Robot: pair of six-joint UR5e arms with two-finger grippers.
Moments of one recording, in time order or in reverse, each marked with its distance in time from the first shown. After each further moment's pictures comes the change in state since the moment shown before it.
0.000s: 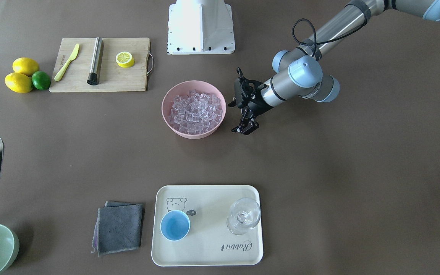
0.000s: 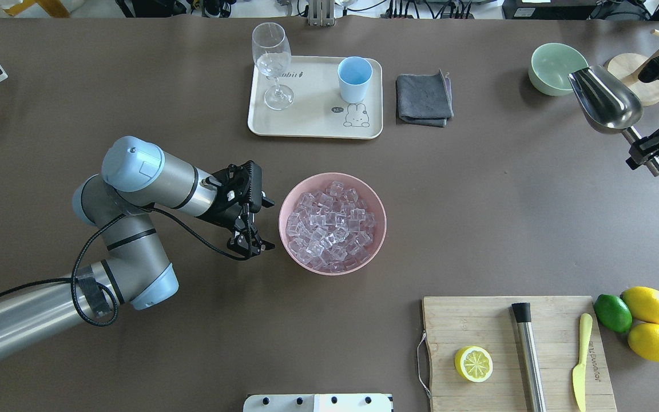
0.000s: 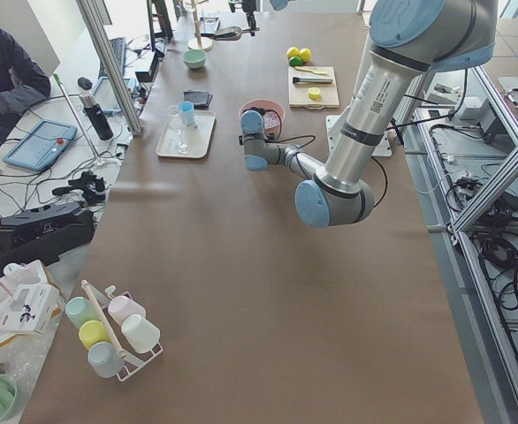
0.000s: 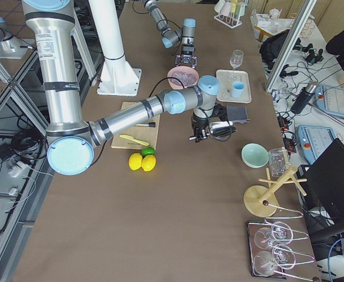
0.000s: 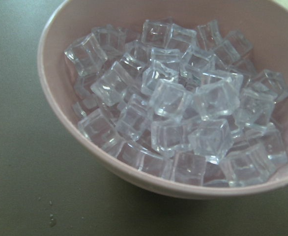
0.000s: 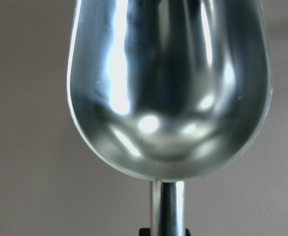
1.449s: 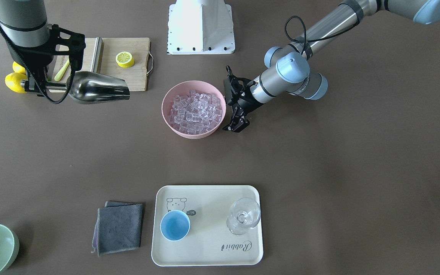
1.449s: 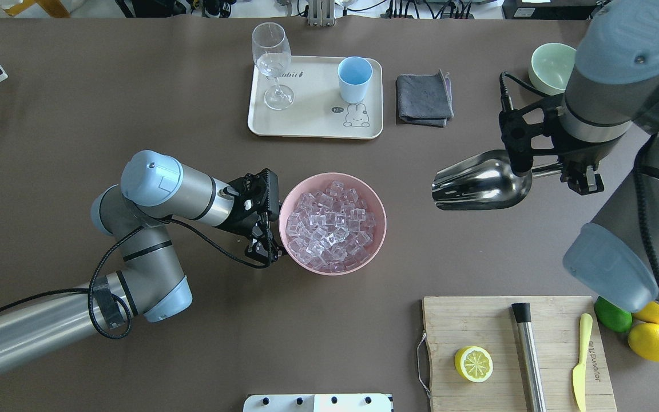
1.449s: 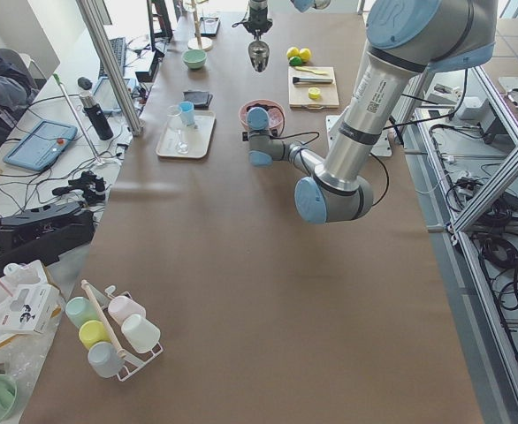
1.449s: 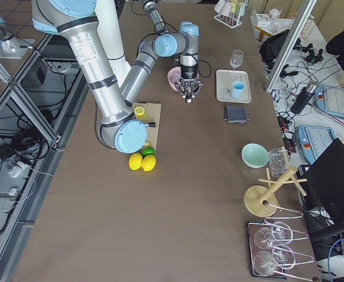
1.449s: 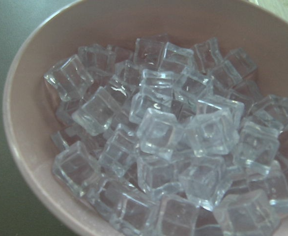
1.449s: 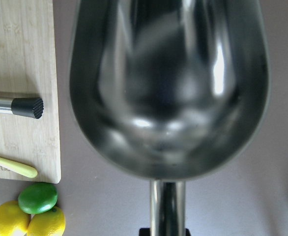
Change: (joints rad) left arm 0.044 -0.028 0.005 -0.002 0.075 -0.033; right arm -0.339 0.332 0.268 -0.567 -0.397 -0.975
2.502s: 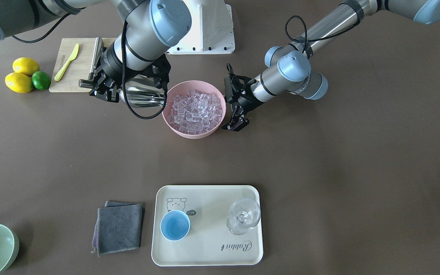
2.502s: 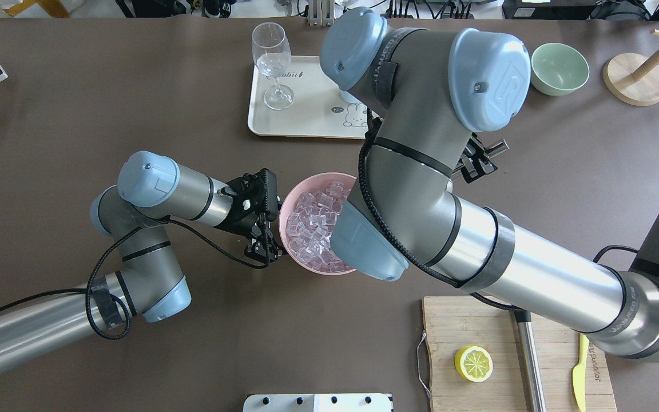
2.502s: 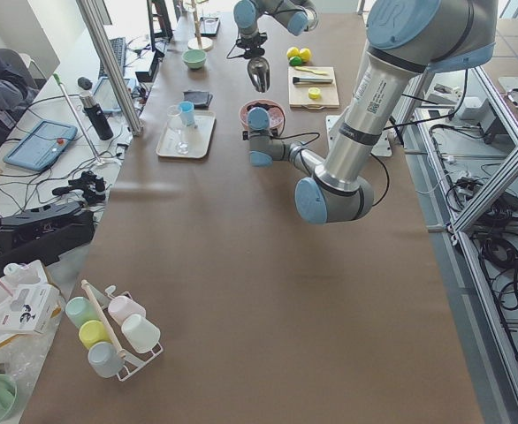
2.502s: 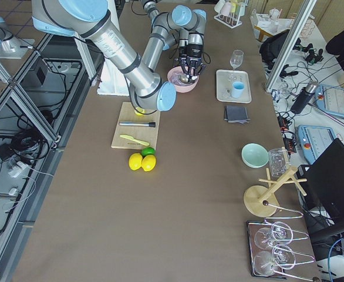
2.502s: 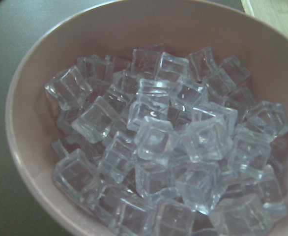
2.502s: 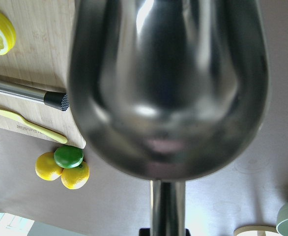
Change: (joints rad) left arm 0.000 0.004 -0.004 -0.027 0.004 0.001; right arm -0.183 0.514 -0.440 -0.432 -0.218 -0.031
